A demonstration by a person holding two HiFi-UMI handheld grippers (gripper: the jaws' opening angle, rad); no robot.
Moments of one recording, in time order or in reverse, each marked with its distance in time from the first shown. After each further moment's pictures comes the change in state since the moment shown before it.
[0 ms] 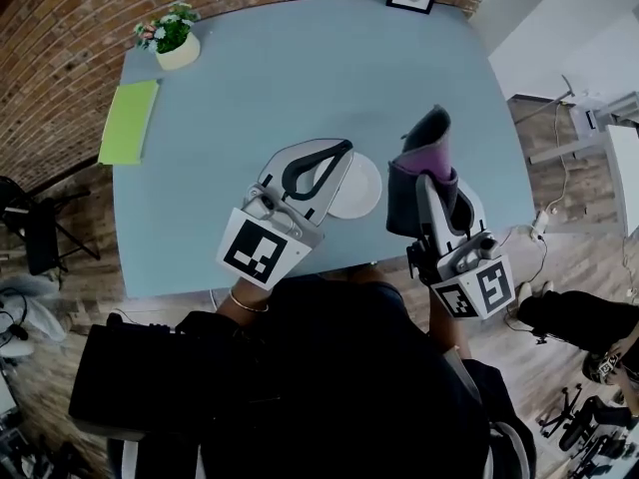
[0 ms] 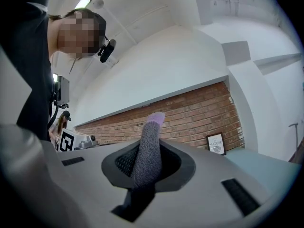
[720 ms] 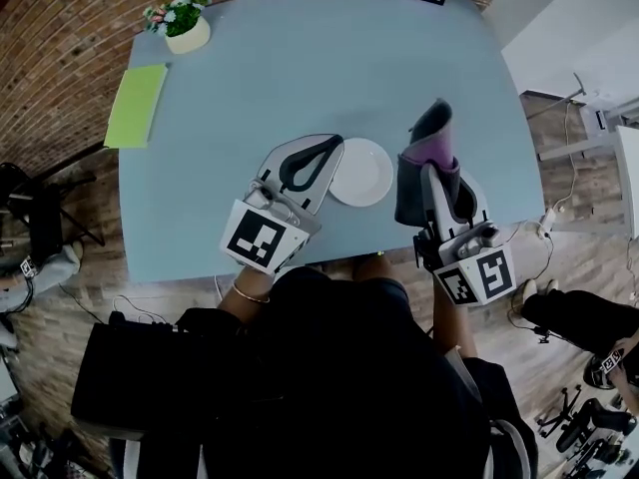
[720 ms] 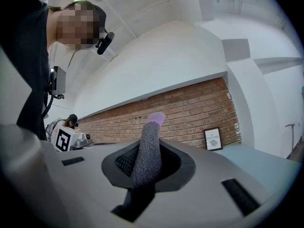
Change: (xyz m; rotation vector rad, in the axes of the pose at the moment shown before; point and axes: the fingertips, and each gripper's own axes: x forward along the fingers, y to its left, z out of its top) left arm -0.024 0.013 -0.039 -0.039 0.052 0.070; right arm -0.001 -0.004 -0.031 -0.014 0.064 -0.021
